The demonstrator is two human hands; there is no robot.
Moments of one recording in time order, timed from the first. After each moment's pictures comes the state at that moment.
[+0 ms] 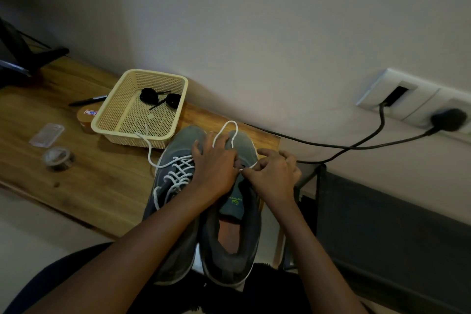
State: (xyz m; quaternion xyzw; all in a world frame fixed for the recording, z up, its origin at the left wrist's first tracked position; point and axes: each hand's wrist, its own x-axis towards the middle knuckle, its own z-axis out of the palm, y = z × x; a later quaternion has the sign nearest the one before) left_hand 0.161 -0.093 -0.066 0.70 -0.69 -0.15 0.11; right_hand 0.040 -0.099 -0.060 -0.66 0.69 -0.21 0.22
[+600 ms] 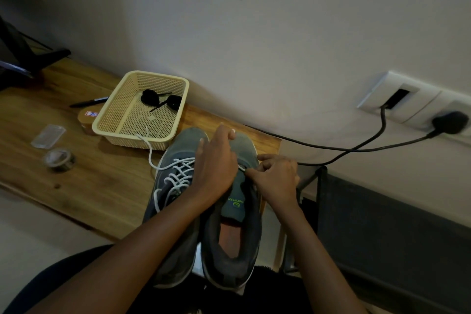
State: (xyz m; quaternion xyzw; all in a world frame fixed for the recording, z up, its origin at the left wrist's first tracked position) left_hand 0.160 -0.093 -0.061 0.68 -0.61 -0.20 0.37; right_hand 0.036 -0.098 -0.058 -0.63 0.68 -0.24 0.30
